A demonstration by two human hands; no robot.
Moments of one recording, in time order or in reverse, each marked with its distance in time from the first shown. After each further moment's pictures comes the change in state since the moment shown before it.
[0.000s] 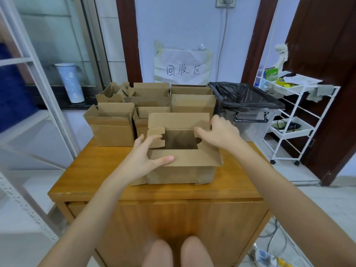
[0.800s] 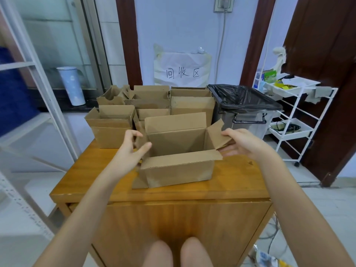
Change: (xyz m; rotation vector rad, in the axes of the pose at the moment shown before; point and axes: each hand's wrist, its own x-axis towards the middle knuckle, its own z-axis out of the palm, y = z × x) left_hand 0.001 -0.009 -0.019 -0.244 0.170 0.002; right_hand -0.021 0.056 -0.014 1.007 -0.302 0.188
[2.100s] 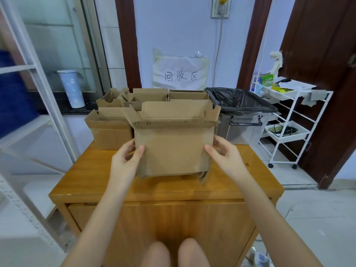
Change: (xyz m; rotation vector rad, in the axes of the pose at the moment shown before) left_hand -0.028 -0.002 0.023 -0.348 0.341 0.010; right_hand -0.018 0.048 0.043 -0.038 0.177 -0.472
